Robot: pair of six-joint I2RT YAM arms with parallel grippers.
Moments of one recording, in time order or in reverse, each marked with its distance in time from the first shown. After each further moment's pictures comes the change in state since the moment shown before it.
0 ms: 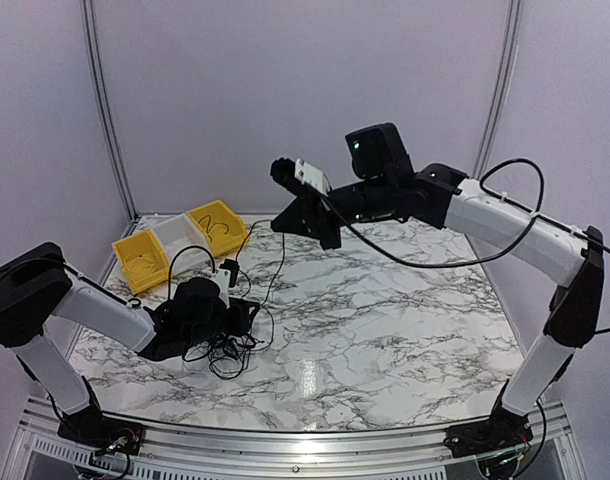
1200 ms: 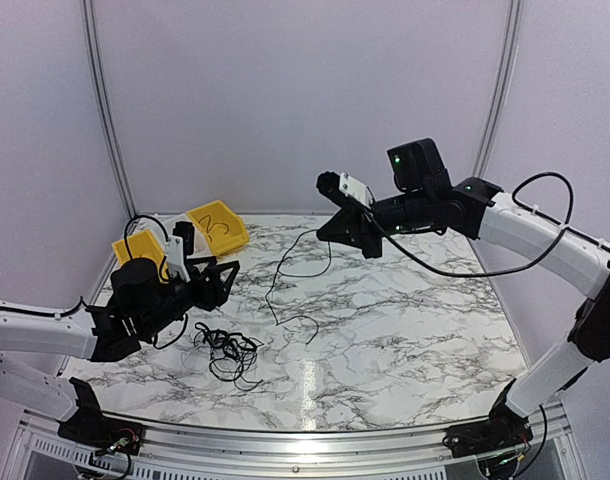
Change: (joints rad) left arm -0.005 -0.439 -0.101 0.010 -0.025 0.088; right arm -0.134 -0.179 -0.171 -0.042 0.016 -0.043
